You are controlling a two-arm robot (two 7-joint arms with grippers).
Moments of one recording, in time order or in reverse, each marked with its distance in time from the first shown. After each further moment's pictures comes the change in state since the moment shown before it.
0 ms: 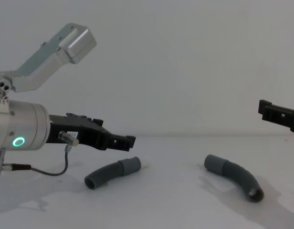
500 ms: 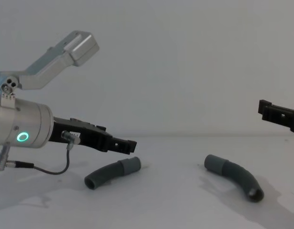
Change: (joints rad) left arm -0.069 -0.023 0.007 0.086 -0.019 0.061 -0.078; right arm 0.000 0.000 0.000 0.000 0.000 0.000 0.000
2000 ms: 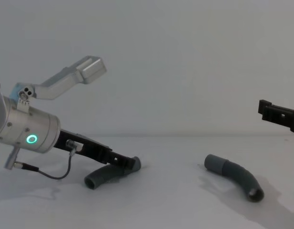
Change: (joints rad) left arm -0.189 -0.058 0.080 0.301 0.020 0.021 -0.164; right arm 0.000 0.000 0.000 0.000 0.000 0.000 0.000
